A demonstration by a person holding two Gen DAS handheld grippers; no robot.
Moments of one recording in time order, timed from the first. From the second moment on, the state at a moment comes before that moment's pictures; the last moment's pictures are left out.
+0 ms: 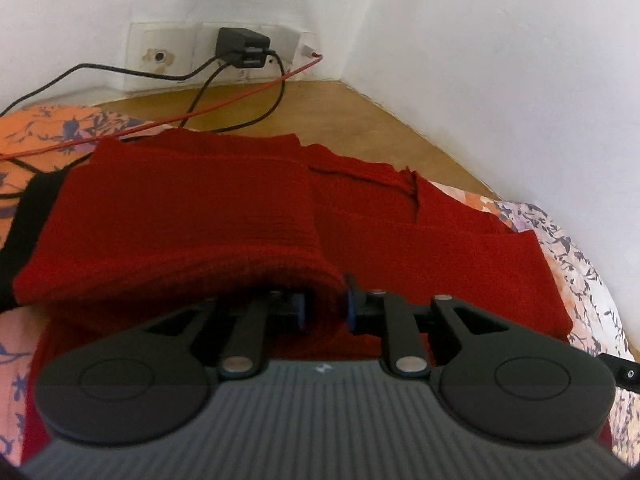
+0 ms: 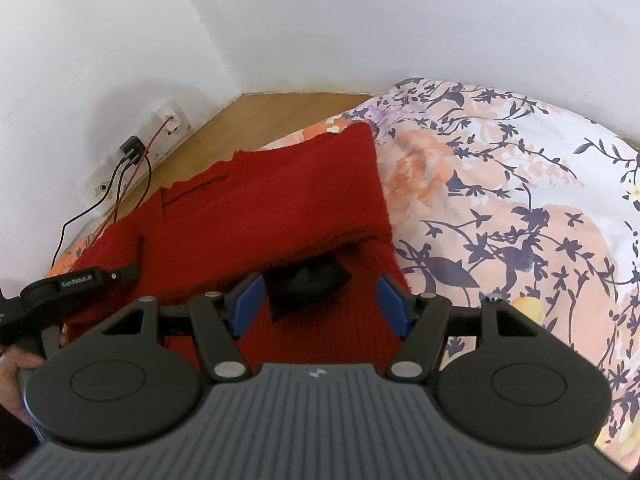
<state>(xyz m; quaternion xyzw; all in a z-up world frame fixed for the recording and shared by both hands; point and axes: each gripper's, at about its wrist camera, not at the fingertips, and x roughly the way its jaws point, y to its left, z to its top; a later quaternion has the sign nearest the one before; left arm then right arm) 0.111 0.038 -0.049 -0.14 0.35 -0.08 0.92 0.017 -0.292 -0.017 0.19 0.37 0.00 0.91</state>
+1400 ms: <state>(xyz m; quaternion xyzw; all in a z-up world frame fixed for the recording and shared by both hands) 0.007 0.158 -0.025 -0.16 0.41 0.05 0.90 0.112 -0.023 -0.011 0.07 0.43 0.28 0.86</state>
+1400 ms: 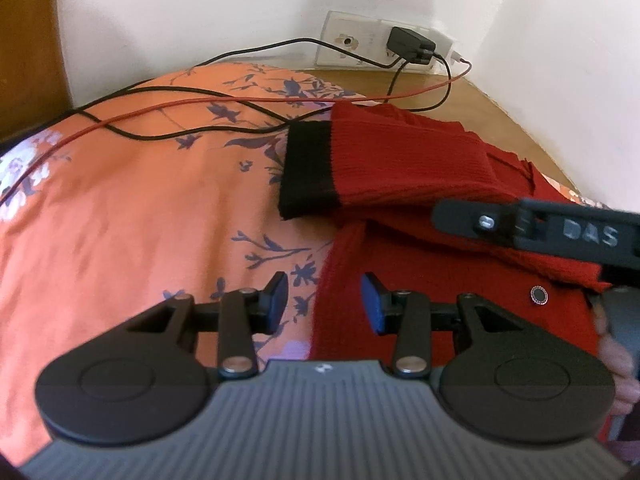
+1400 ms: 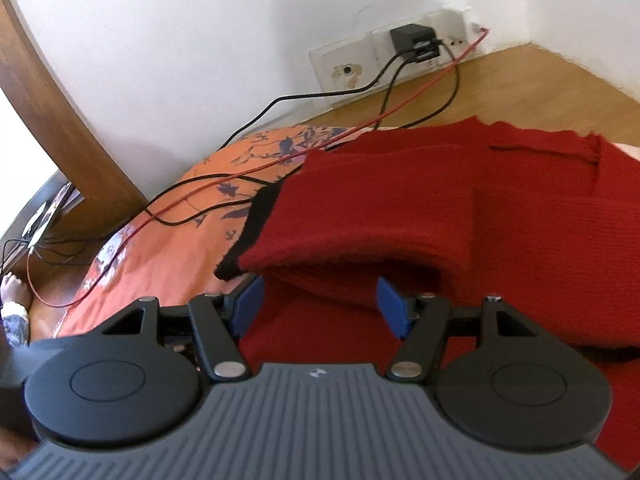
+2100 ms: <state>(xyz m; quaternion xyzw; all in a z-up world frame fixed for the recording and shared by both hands) 0.006 0.166 -0.024 -0.17 0.40 0.05 0.90 0.149 -0.003 -0.023 0.17 0.44 0.28 0.84</state>
